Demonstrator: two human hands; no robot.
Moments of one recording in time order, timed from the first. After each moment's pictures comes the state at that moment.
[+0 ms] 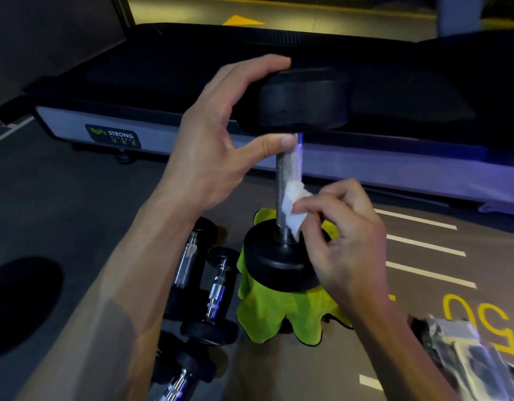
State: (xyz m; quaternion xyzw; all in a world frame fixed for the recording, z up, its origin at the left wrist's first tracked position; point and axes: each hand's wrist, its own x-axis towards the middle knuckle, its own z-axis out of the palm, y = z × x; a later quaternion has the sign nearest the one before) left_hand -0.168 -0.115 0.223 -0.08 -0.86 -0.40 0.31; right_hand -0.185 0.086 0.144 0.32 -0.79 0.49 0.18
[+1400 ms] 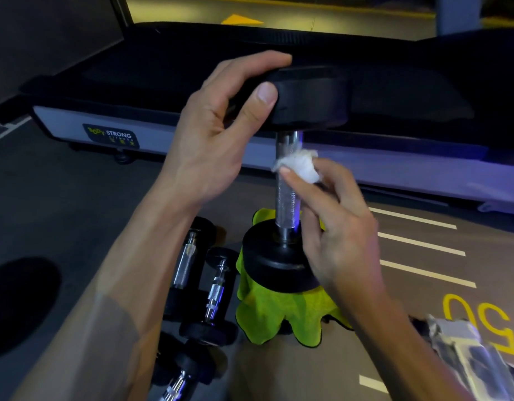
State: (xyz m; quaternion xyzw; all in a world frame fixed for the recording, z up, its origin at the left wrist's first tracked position) left_hand -0.174 -0.114 0.225 -0.08 -0.84 -0.44 0.32; right_hand -0.192 0.076 0.149 0.36 -0.81 0.42 0.22
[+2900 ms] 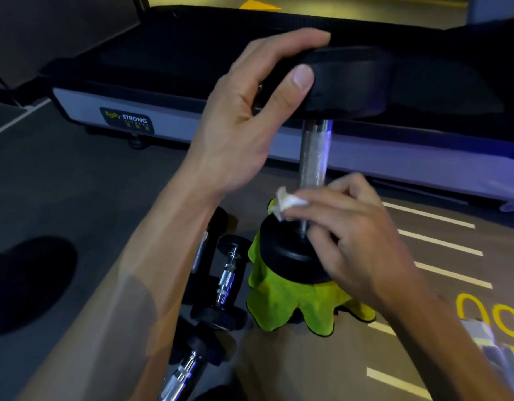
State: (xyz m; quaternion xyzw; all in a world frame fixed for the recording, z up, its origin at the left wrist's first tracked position) left_hand -0.169 -0.112 0.221 -0.10 -0.83 -0.44 0.33; right_hand -0.193 0.091 0.151 0.49 -0.80 0.31 0.15
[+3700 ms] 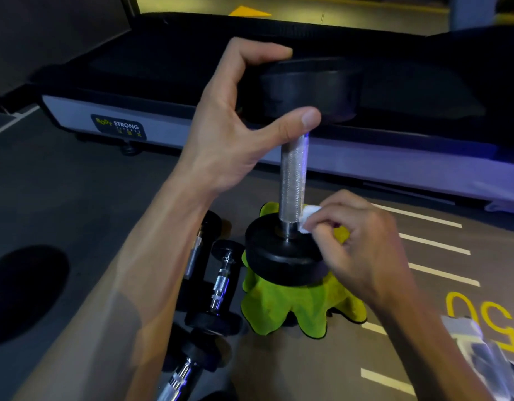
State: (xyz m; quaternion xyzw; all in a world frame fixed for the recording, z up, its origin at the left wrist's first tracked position) left_hand -0.172 -0.113 0.223 -0.09 -0.78 -0.53 0.31; right_hand -0.192 0.098 0.148 0.35 -0.84 0.40 0.12
